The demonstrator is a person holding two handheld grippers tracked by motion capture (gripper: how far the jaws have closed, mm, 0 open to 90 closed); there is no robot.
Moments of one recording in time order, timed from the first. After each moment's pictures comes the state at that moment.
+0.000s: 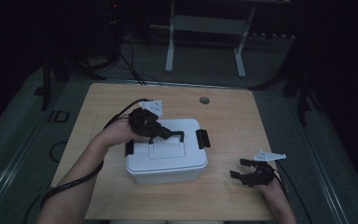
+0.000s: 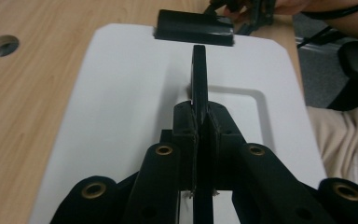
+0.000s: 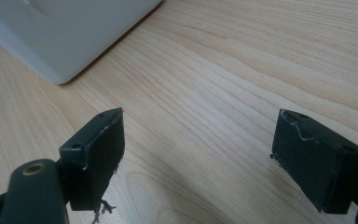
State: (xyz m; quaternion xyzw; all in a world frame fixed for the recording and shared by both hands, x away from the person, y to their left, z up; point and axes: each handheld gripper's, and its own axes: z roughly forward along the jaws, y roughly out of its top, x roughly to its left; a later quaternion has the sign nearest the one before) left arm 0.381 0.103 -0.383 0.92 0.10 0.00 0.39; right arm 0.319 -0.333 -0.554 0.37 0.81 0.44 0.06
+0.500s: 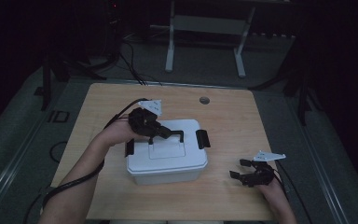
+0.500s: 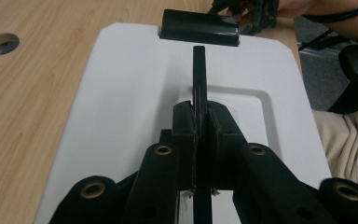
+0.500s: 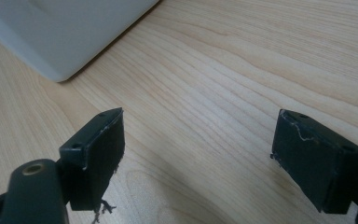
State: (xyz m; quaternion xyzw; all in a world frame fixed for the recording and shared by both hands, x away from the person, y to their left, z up) left arm 0.386 0.106 -0.393 0.91 0.10 0.00 0.40; right arm 0.319 -0.332 -0.555 0.37 0.81 0.44 0.06
